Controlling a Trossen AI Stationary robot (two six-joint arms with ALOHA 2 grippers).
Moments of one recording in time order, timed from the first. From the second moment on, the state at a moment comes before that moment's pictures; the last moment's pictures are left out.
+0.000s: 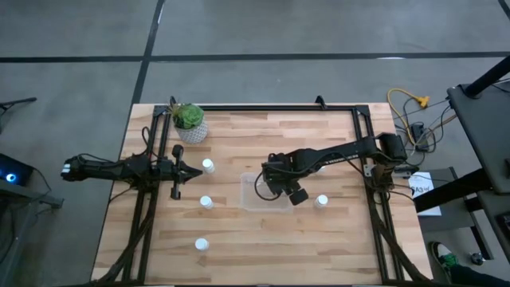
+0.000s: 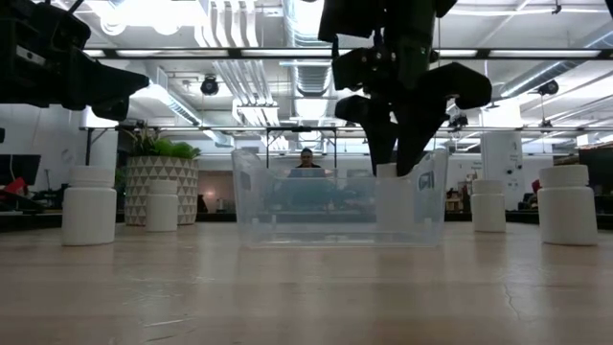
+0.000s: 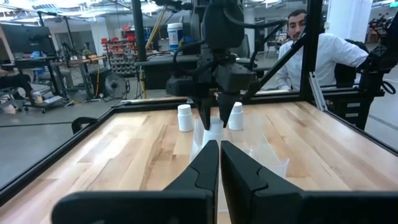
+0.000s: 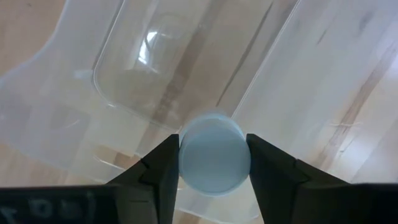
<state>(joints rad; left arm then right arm) -0.10 0.07 0.00 0.04 -0.12 0.06 0.07 1.86 1.40 -0.95 0.05 -0.40</state>
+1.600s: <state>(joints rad) -0.10 0.07 0.00 0.04 -0.12 0.06 0.07 1.86 1.40 -0.96 0.16 -0.41</state>
